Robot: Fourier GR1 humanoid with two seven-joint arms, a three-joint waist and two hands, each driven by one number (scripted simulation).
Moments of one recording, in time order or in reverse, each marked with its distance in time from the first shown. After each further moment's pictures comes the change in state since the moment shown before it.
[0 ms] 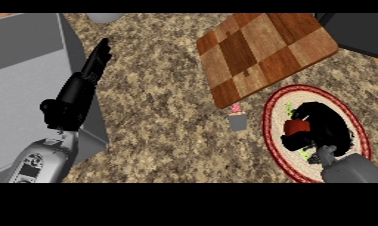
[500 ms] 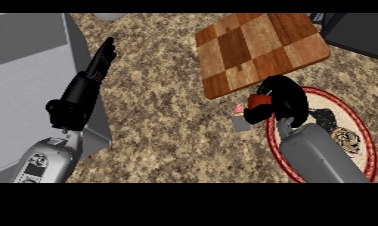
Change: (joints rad) left arm -0.011 -0.024 -0.008 -0.009 -0.023 -0.006 0.012; right arm -0.229 0.203 0.020 0.060 0.091 -0.024 0.096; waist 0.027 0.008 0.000
